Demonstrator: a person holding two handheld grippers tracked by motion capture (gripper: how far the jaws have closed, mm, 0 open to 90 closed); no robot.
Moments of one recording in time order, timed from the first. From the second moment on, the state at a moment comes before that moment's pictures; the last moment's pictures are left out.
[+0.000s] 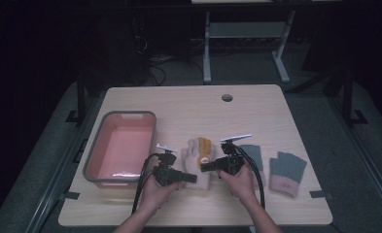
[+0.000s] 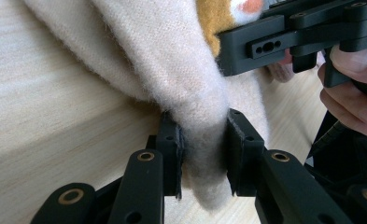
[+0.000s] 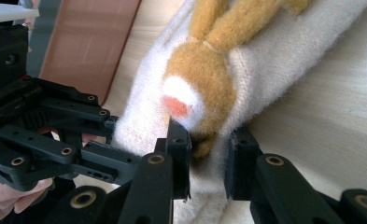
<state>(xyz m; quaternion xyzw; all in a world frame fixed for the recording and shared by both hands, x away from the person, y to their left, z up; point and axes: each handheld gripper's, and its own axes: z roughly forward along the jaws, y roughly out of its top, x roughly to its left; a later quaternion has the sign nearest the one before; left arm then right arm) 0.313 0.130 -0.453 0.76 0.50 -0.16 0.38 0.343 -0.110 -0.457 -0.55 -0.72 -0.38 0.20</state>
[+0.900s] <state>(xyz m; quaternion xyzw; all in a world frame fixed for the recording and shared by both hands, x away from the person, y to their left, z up) 0.322 0.141 -0.398 0.76 0.47 -0.16 0.41 0.348 -0.111 -0.399 -0.53 -0.72 -0.41 0.19</state>
